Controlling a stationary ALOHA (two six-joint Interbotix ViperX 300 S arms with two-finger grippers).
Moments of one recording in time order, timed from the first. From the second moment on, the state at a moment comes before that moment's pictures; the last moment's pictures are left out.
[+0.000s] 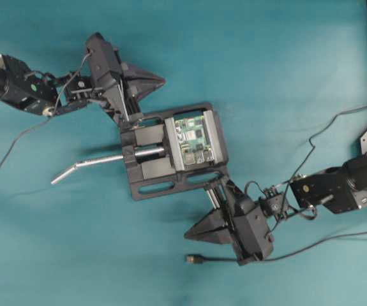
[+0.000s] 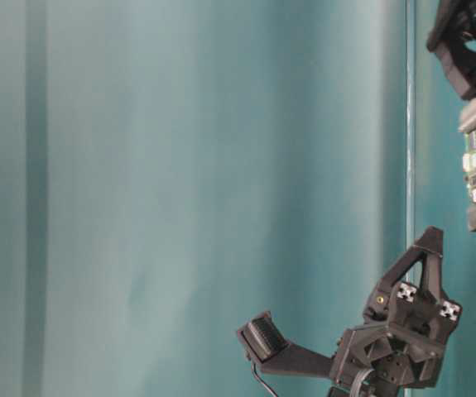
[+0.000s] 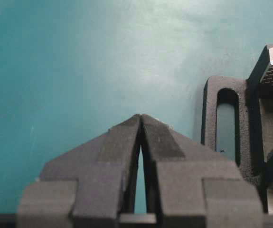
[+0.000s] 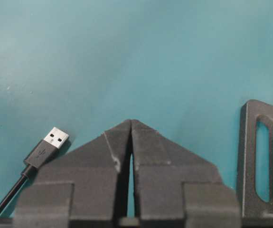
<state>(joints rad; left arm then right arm) 0.28 0.27 0.83 -0.11 -0.78 0.01 0.28 0.27 0.83 -0.11 -0.78 0.00</state>
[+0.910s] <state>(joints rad) 0.27 -0.09 0.92 -0.08 -0.33 -0.15 0.45 0.19 0.89 0.35 -0.85 0.00</state>
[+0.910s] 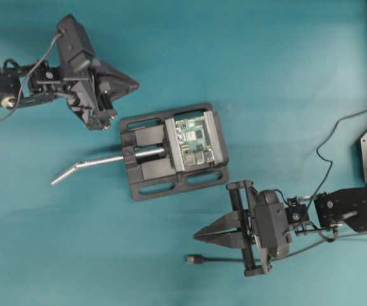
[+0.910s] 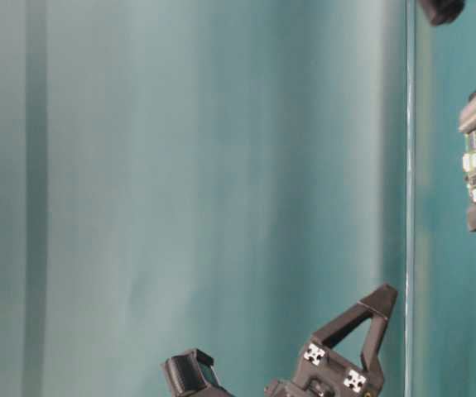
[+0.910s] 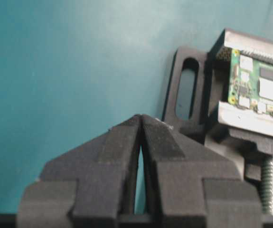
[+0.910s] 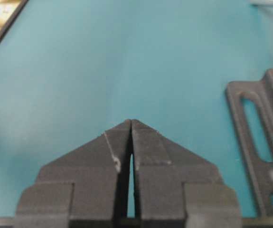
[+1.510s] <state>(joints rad) 0.22 -0.18 0.98 -0.07 -0.26 -0.15 0.57 0.19 0.89 0.65 -0.95 0.00</state>
